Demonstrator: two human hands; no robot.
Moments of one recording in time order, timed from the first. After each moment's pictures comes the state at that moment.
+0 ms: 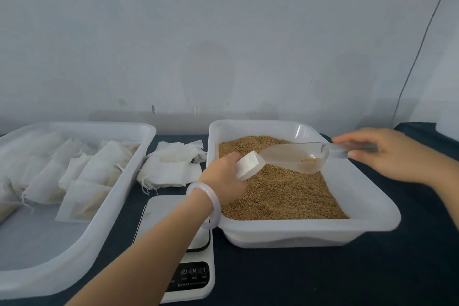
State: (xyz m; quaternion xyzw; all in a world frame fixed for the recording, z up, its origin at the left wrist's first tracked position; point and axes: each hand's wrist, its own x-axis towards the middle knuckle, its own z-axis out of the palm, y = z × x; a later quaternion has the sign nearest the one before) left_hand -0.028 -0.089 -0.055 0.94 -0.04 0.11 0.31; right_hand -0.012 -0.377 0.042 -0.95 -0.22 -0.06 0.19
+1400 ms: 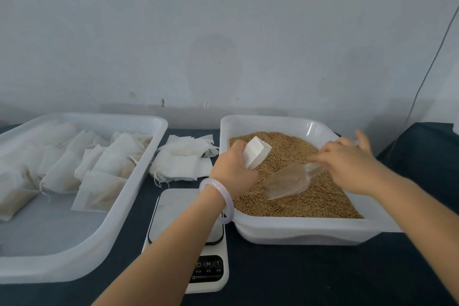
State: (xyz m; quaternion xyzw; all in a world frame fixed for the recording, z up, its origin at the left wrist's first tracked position) left_hand -0.031 -0.085 -0.057 0.90 0.00 0.14 0.42; right_hand 0.022 -0.318 -0.017 -0.96 -0.22 -0.12 -0.10
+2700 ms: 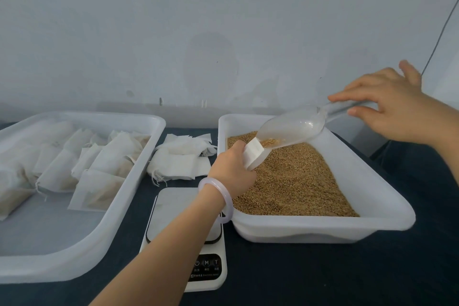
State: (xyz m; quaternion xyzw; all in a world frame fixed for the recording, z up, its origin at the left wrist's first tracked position) left_hand -0.031 -0.086 -0.057 0.91 0.00 0.13 0.39; right_hand -0.003 -0.335 0.087 -0.93 -0.28 -0.26 0.03
